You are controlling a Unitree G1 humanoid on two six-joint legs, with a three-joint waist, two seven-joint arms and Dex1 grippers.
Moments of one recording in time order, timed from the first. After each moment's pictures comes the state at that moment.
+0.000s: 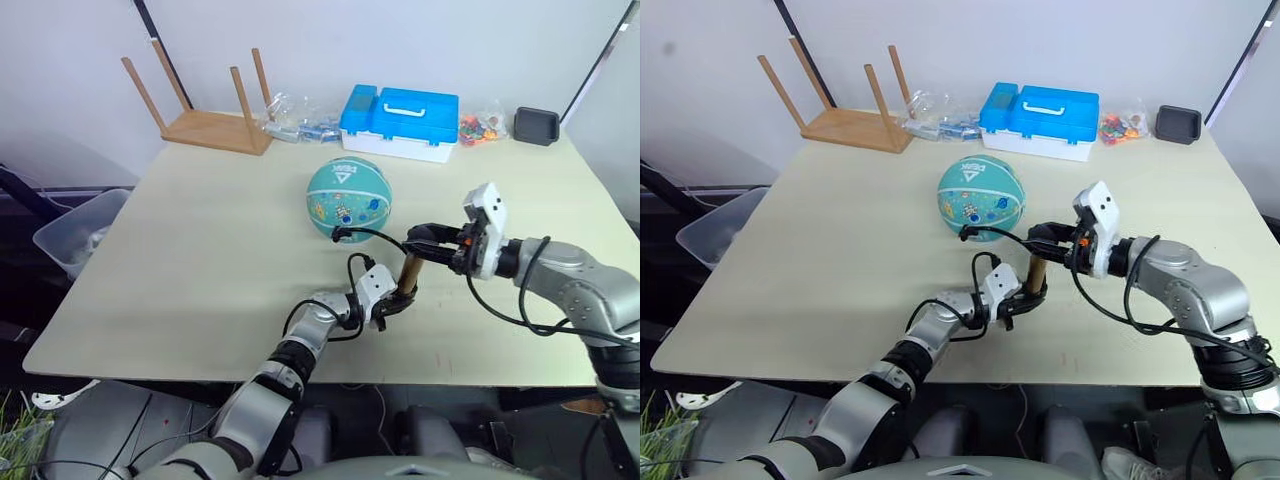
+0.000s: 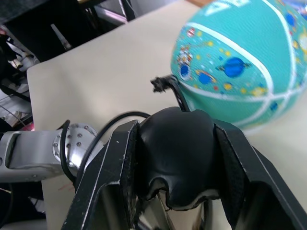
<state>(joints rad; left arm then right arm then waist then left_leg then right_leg) -0.56 0.02 -0.29 0.94 0.08 -0.29 -0.79 -0.42 -0.66 0.03 -0.29 0.76 0.85 0.67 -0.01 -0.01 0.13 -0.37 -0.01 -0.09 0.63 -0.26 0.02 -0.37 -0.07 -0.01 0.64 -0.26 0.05</state>
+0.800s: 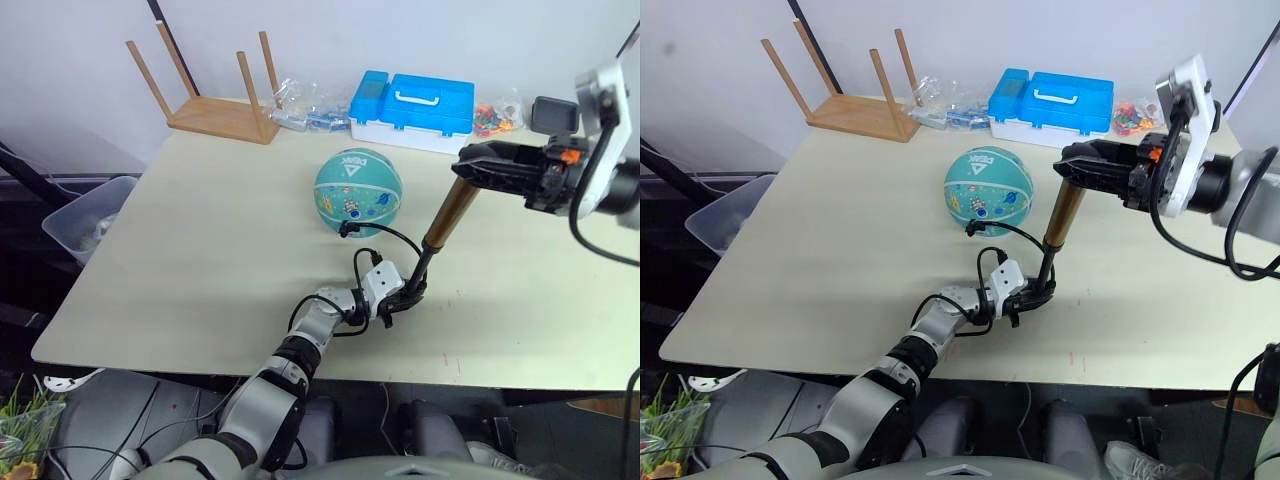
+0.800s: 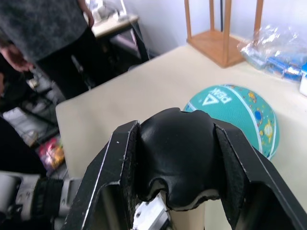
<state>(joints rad) -0.58 0.01 -0.29 0.95 0.09 -0.32 -0.80 -0.63 -0.84 -0.20 -0.34 1.15 1.11 0.53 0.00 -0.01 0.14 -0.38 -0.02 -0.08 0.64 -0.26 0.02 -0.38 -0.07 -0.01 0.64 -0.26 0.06</state>
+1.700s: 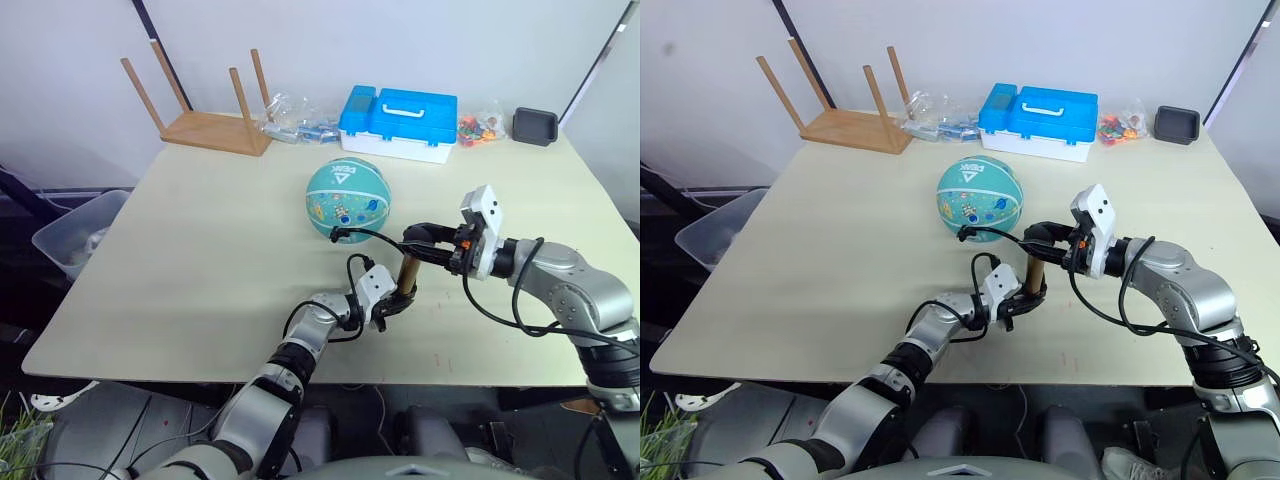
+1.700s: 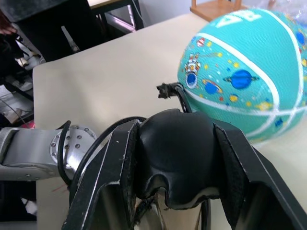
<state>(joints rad) -0.54 0.01 -0.28 0.91 0.08 -0.27 -0.78 -0.42 -0.64 0.06 -0.24 0.70 0.74 0.75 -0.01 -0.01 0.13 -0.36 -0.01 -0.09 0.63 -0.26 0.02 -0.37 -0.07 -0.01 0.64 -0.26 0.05</state>
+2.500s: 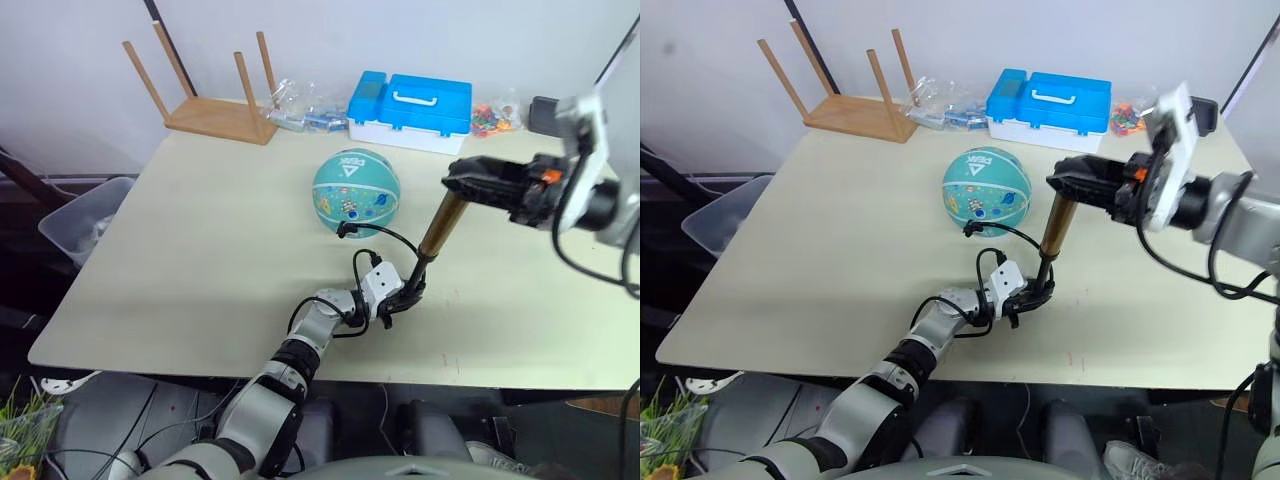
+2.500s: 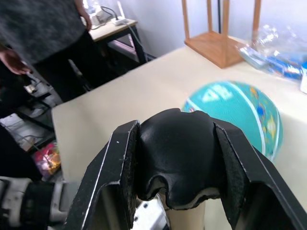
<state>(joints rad) -0.54 0.01 -0.28 0.88 0.09 -0.27 -0.79 -0.56 -0.81 -0.14 -0.36 1.12 1.01 0.53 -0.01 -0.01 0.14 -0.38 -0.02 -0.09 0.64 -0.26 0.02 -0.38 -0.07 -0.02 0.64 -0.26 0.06</state>
